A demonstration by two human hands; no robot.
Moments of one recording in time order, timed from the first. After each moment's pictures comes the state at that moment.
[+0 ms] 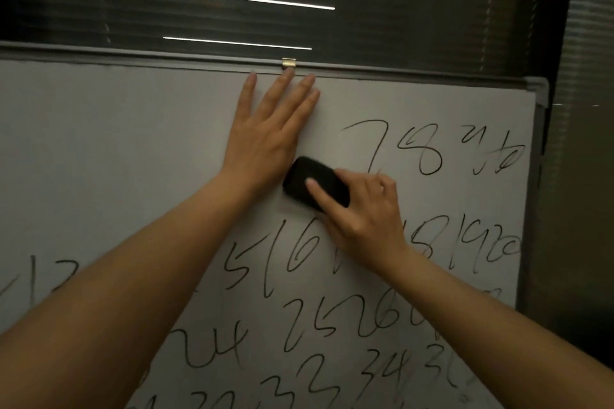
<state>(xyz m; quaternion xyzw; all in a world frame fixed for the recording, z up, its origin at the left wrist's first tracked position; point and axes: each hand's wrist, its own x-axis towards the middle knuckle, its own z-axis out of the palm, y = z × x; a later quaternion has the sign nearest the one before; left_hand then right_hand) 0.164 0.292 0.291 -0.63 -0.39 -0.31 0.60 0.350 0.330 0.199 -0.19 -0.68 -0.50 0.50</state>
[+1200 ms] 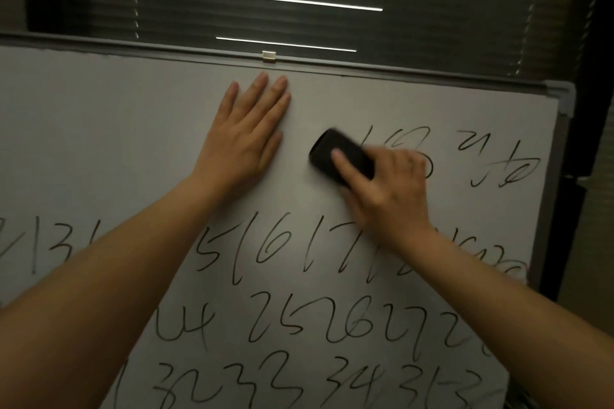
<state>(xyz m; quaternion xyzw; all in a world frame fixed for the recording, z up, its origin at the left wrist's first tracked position) 0.169 0.291 0.275 -0.62 -0.45 -0.29 0.57 0.410 0.365 0.230 -0.17 -0.69 -0.48 0.52</state>
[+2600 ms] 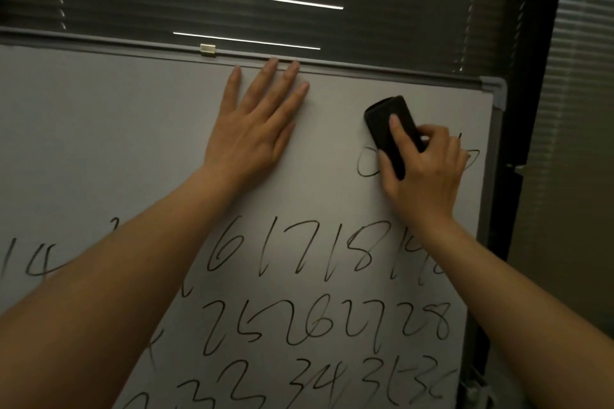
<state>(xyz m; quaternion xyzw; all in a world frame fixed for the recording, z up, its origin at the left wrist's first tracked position) 0.240 0.326 0.291 -0.61 -0.46 -0.27 0.58 0.495 0.398 0.243 -0.34 -0.61 -0.41 0.59</state>
